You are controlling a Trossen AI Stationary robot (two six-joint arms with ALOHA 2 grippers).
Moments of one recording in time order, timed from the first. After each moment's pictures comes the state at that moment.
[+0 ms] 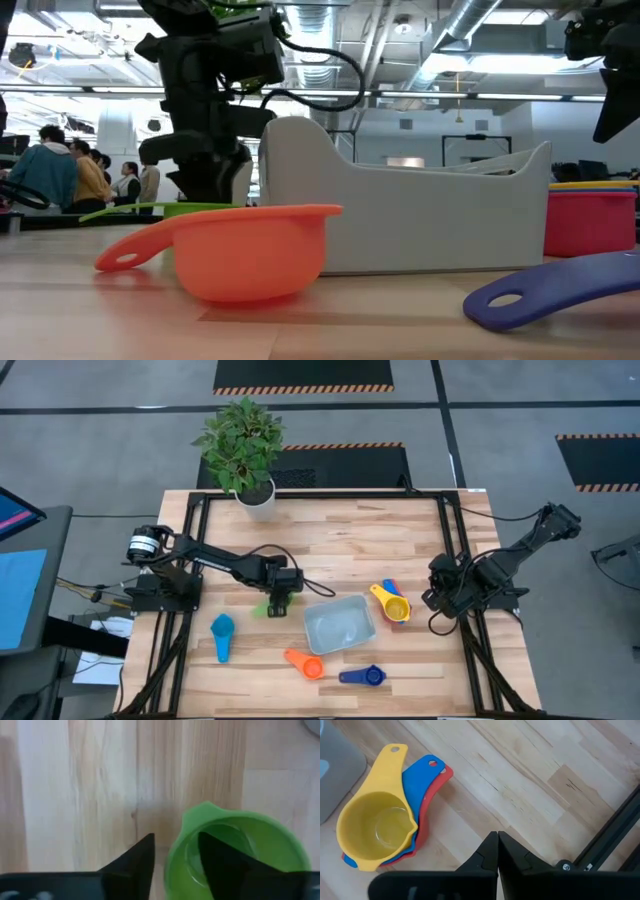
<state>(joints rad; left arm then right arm) -0.05 1.71 0.97 -0.56 -0.14 -0.03 0.59 0.90 0.74 -1.32 0.52 1.34</state>
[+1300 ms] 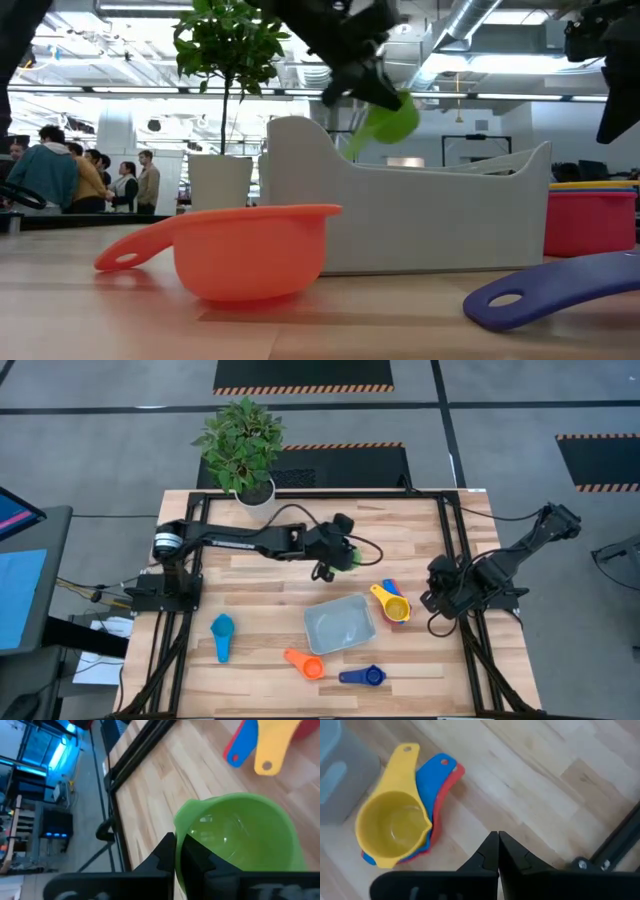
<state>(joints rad) 0.07 1.89 1.53 -0.26 -0.22 0.85 0.60 0.91 0.74 -1.27 0.49 1.36</state>
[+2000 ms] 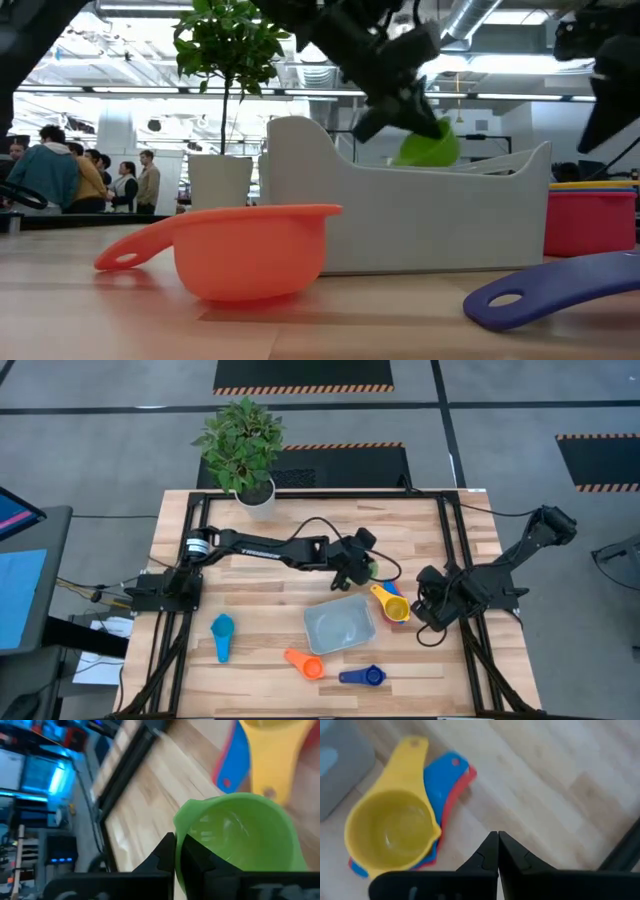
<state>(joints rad) 0.03 2.10 1.68 -0.20 -0.20 0.98 0.62 1.09 0.74 -1.17 0.59 1.30</state>
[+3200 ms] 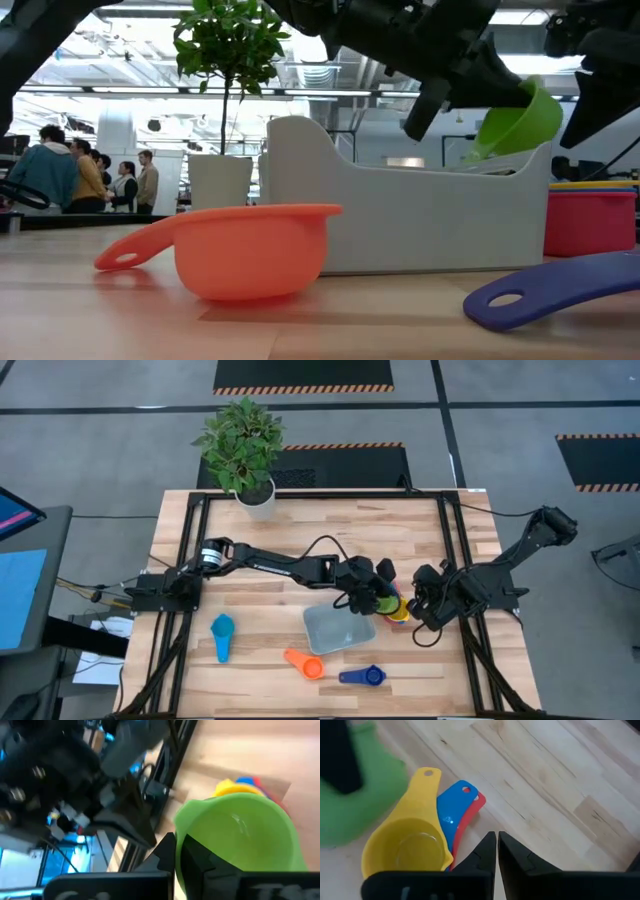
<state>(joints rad) -0.05 2.23 1.78 0.00 0.07 1.18 0.59 1.09 0.74 -1.10 0.66 1.27</state>
